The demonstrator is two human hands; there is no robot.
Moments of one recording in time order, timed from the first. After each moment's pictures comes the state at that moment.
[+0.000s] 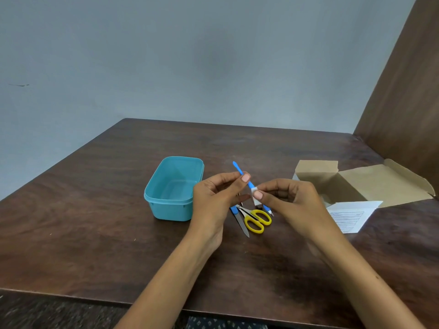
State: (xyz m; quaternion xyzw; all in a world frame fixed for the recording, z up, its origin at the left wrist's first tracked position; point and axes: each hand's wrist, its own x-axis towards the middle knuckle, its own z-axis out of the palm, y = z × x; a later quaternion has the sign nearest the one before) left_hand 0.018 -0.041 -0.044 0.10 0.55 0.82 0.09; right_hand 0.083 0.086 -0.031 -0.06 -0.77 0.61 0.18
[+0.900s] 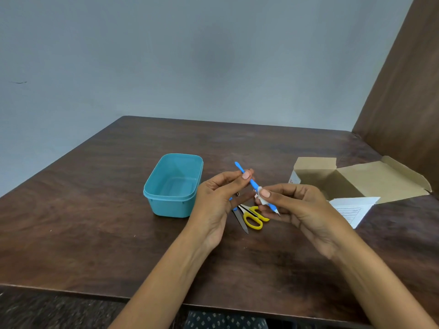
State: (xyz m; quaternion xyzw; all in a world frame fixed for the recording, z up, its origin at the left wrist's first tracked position) left_hand 0.020 -0.044 -0.043 0.13 0.48 0.84 0.19; right_hand 0.096 0.091 -0.026 -0.12 -0.68 0.72 0.08
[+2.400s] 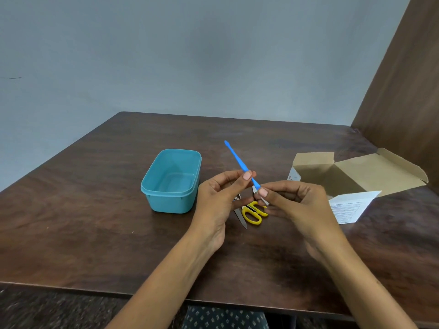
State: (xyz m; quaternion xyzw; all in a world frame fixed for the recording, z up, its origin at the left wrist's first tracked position) left_hand 0.027 -0.039 -0.051 0.12 0.53 0.82 0.17; right_hand 0.098 0.081 -0.040 -0.12 -0.70 0.68 0.20
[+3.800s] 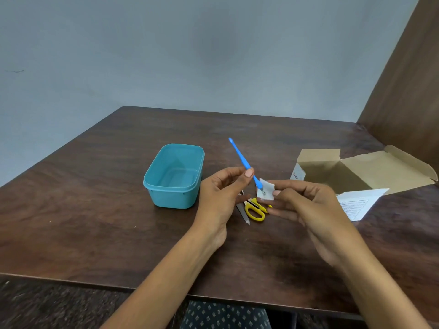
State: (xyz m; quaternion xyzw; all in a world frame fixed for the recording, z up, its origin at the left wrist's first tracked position) left_hand 0.023 -0.037 -0.058 0.10 0.57 0.81 0.13; right_hand 0.107 0.082 -0.035 -0.13 -0.67 0.71 0.15
